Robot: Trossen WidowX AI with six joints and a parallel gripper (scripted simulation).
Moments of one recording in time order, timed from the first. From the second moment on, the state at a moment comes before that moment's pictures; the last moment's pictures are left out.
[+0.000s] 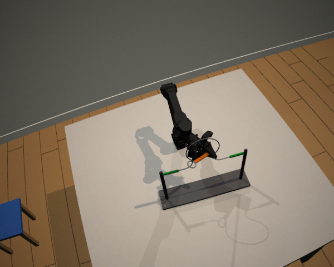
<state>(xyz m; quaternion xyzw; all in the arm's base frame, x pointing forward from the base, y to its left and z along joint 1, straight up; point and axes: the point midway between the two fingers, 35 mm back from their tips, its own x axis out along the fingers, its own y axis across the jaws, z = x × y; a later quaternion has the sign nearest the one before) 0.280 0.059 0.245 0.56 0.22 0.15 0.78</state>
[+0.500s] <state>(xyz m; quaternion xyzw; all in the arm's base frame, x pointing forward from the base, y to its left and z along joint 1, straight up) 0.276 0.066 0.302 0.69 0.19 0.21 0.66</state>
